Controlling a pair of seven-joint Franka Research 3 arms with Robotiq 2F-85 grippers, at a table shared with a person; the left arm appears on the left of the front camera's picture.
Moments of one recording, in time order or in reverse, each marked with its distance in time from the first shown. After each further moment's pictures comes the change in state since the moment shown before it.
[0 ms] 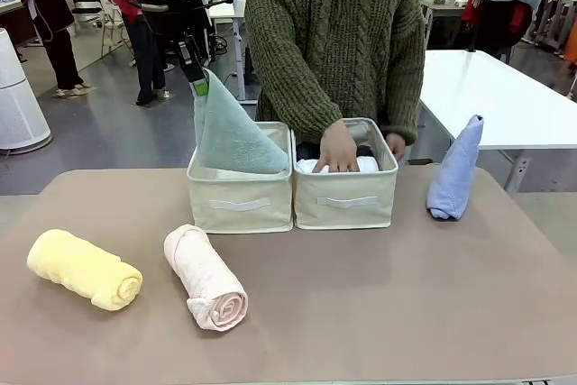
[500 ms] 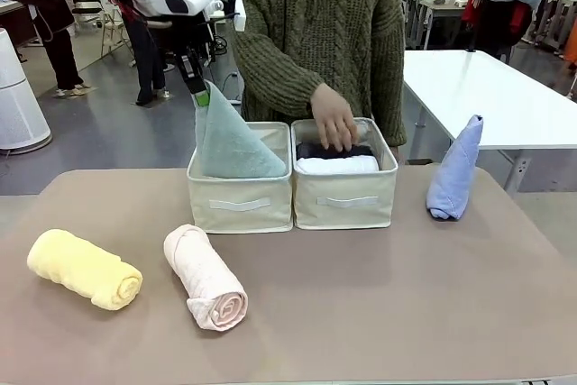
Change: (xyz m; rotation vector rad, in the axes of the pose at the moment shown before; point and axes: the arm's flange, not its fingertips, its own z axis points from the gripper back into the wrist) left arm -0.004 0.003 -0.033 -0.014 0.009 0.009; right arm 0.000 0.000 0.000 0.000 0.000 0.000
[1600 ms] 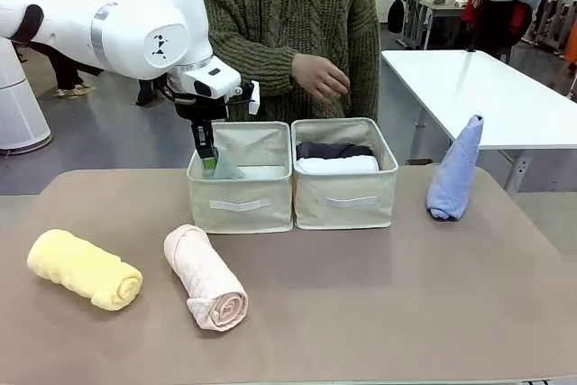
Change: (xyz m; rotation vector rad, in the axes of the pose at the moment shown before) left arm -0.007 -0.016 -0.122 -0.133 0.156 -0.101; right arm 0.000 0.000 0.000 0.000 0.000 0.000
